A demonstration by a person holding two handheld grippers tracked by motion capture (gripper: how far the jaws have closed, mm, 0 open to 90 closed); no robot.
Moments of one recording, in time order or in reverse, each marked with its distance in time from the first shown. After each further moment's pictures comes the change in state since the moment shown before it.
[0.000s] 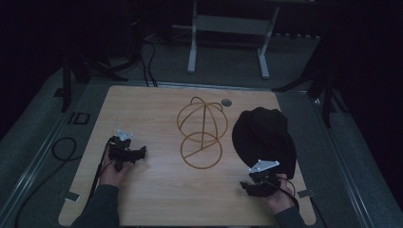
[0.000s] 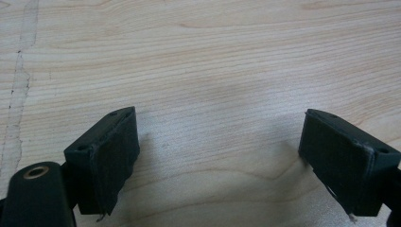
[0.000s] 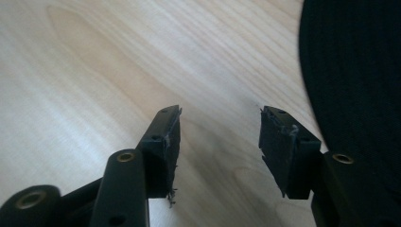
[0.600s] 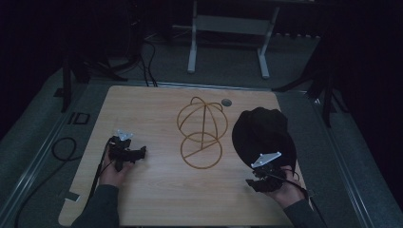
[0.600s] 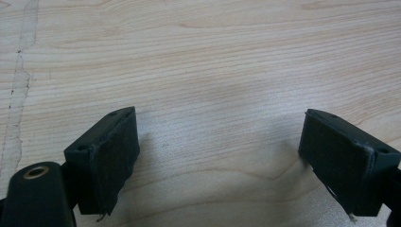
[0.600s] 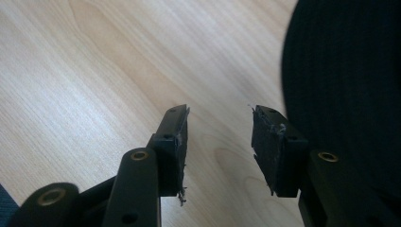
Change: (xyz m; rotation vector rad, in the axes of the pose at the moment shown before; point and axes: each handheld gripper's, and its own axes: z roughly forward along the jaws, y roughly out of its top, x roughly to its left) left arm 0.000 0.000 0.000 0.002 -0.001 0.001; right arm -0.009 0.024 -0.032 0.097 0.012 -0.080
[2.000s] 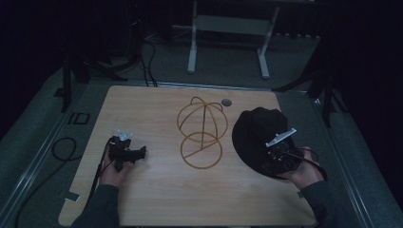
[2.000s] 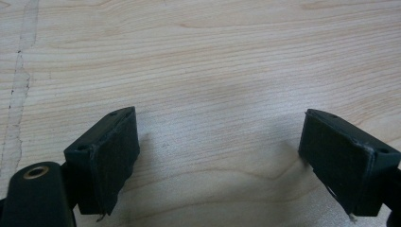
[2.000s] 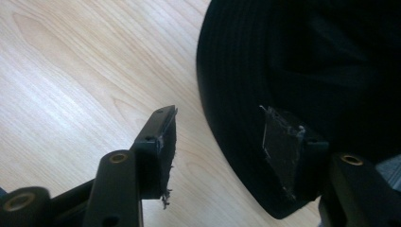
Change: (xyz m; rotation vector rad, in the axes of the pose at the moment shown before) left arm 0.000 0.000 0.000 0.000 0.000 -0.001; right arm -0.045 0.026 -0.047 0.106 -0.089 0.059
